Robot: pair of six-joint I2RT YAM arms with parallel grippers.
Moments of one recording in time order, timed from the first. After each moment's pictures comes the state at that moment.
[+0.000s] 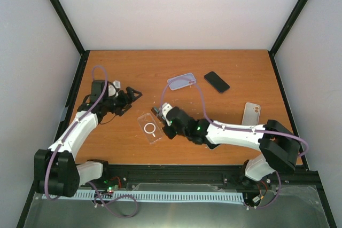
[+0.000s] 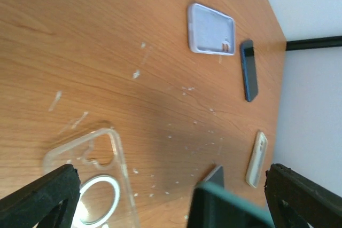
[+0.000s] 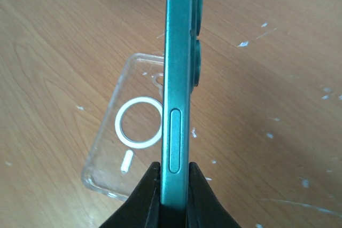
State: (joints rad) left arm -0.08 1.16 0.73 -0.35 0.57 -0.78; right arm 1.05 1.50 0.87 -0.07 0.12 0.19
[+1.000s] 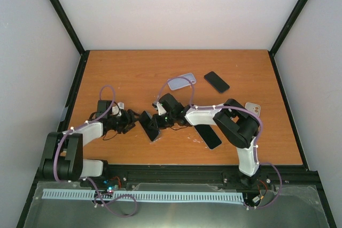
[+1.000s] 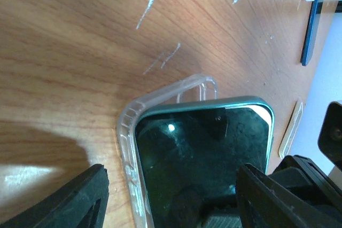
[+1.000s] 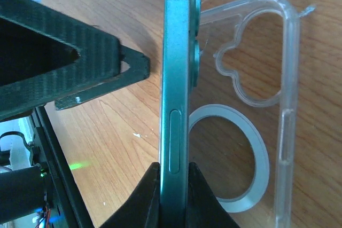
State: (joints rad) left arm -0.05 1.33 0.42 -0.06 0.68 -0.75; right arm 0.89 1.98 1.12 0.03 -0.51 0.68
